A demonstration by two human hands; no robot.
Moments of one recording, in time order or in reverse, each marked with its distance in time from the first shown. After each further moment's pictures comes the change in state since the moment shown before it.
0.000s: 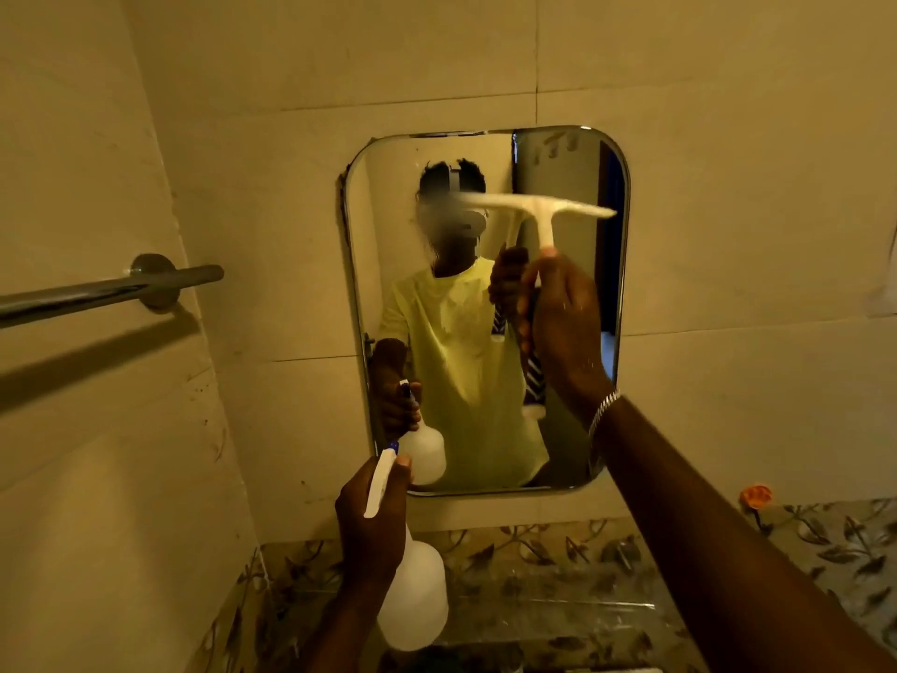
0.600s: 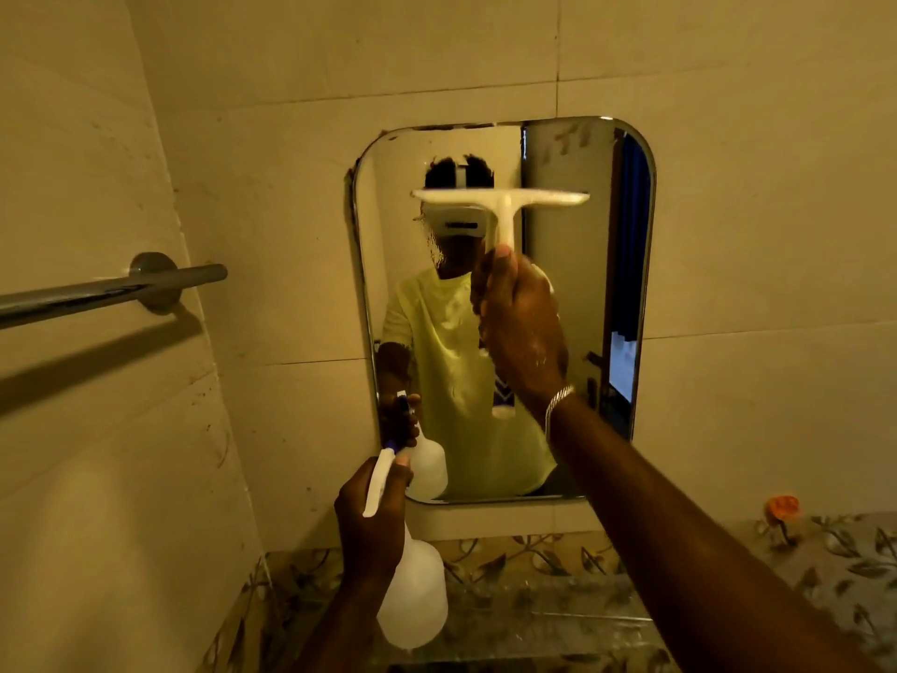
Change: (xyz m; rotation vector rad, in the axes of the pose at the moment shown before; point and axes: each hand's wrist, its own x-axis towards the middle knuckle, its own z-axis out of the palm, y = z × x) left_hand 0.019 -0.026 0.001 -0.024 0.016 -0.015; right_hand 0.010 0.022 0.053 -0.275 0.004 -0.157
